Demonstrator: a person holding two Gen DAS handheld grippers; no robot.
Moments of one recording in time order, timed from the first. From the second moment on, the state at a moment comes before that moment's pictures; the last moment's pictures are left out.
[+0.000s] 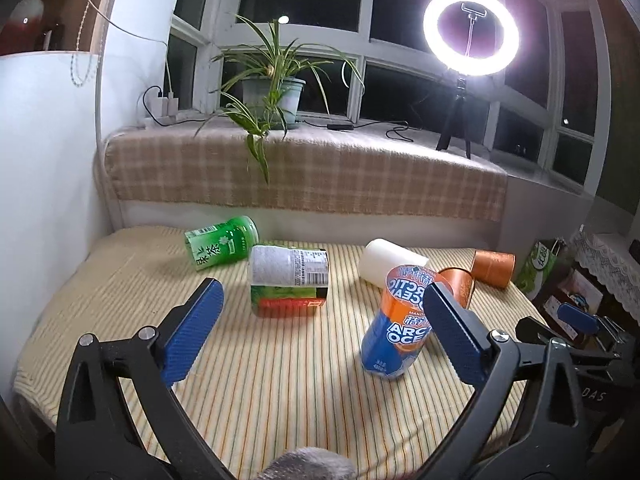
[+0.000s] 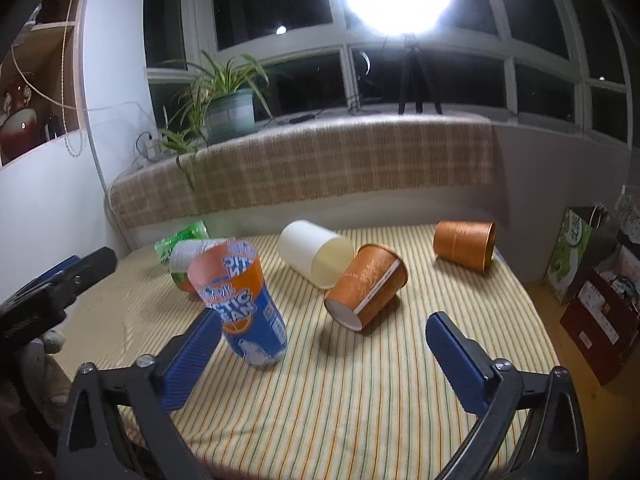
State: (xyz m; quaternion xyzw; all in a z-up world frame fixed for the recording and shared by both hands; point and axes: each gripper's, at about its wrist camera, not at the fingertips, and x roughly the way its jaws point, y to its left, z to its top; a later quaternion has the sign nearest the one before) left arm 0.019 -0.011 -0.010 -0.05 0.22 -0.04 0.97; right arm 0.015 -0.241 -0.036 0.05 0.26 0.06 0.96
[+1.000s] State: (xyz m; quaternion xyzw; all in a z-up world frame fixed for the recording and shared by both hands) left arm 0.013 -0.011 -0.007 -0.04 0.22 -0.03 0.97; right arm 0.014 -0.246 -0.038 0.07 0.26 0.05 0.96
